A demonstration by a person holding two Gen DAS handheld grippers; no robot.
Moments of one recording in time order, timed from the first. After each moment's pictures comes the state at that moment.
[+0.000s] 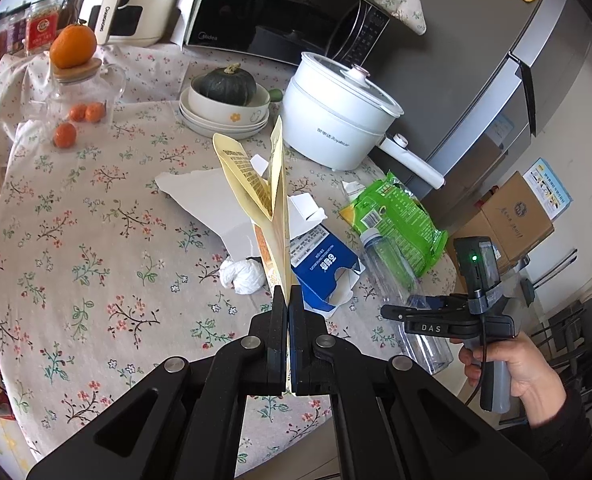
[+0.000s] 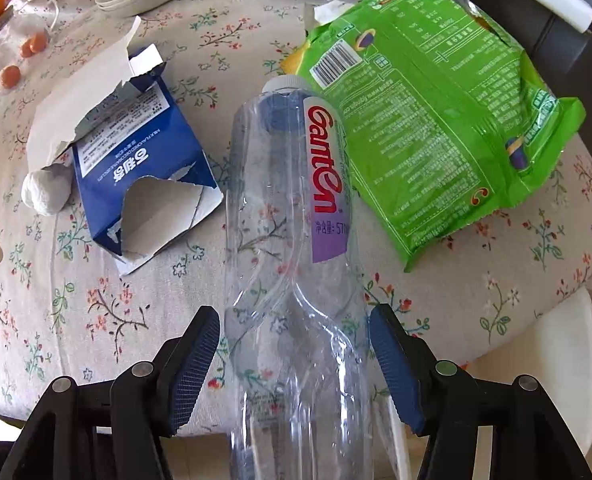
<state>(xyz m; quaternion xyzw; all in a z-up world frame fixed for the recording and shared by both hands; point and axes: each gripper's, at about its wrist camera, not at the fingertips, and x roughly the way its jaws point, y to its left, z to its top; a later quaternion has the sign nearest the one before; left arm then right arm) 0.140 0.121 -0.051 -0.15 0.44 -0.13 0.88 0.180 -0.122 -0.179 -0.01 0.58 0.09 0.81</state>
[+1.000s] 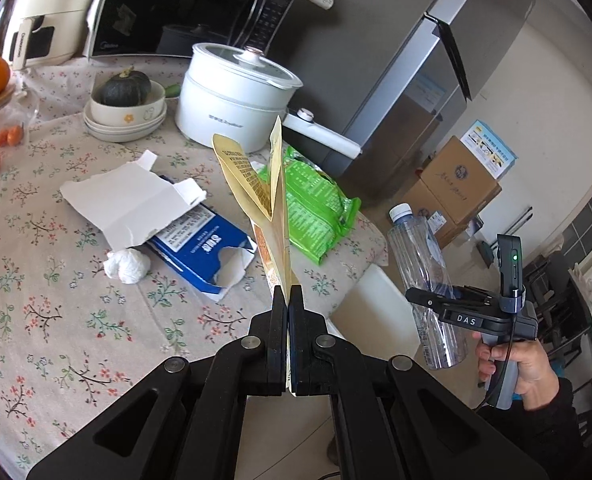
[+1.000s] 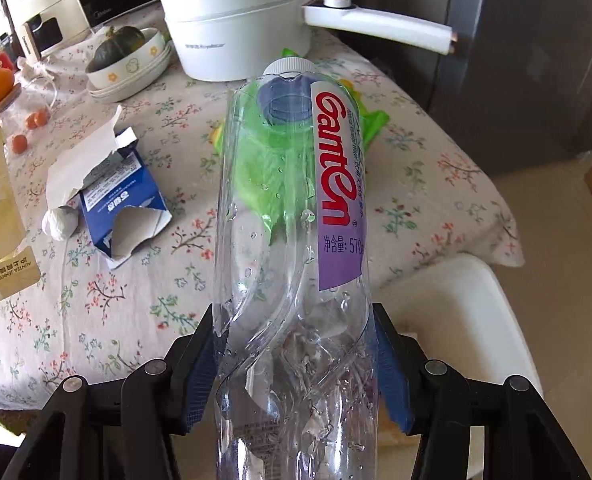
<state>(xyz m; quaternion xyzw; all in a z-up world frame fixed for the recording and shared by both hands) 0.109 0.026 -0.030 -0.12 0.42 -0.25 0.86 0.088 -0.214 -0.112 0.03 0.48 0.04 0.87</state>
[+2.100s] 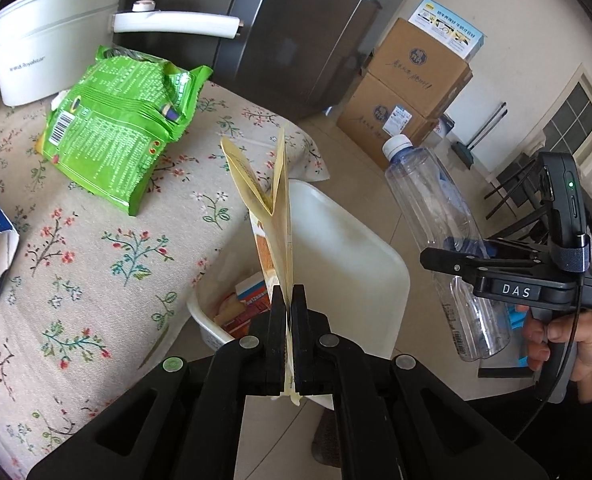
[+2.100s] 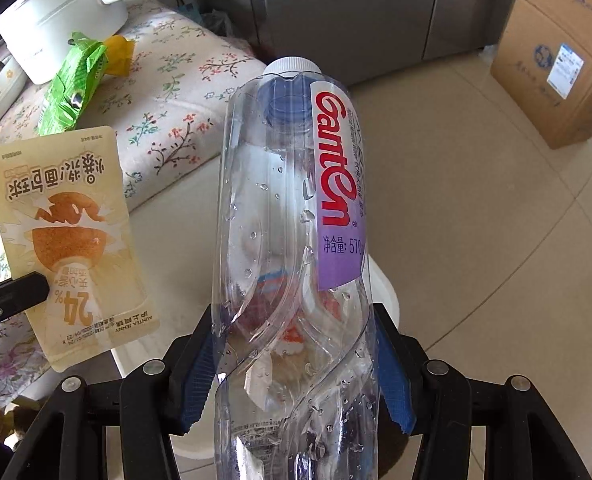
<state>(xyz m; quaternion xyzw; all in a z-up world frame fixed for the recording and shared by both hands) 0.135 -0.205 -0.136 0.00 0.49 -0.35 0.80 0.029 -0.377 -0.167 0.11 0.52 -0.07 0.84</state>
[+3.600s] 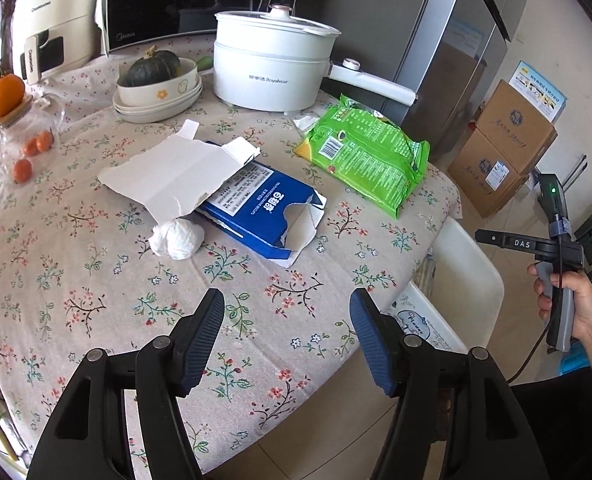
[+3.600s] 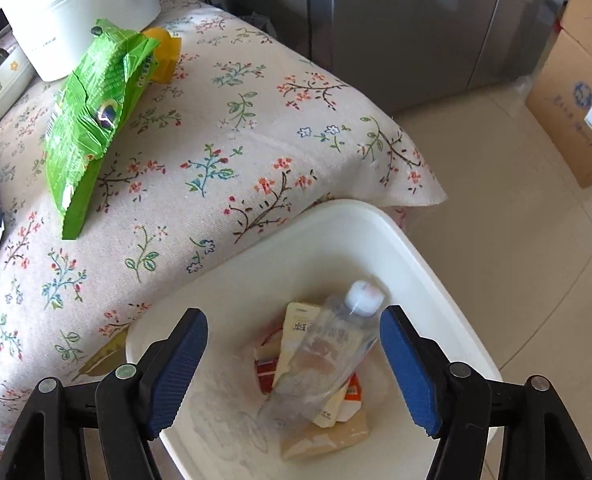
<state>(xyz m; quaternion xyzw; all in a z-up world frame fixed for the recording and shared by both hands) 0.118 0.026 -0.077 -0.01 0.47 -0.16 0.87 0.112 -0.315 -0.184 0.09 0.51 -0.06 0.85</state>
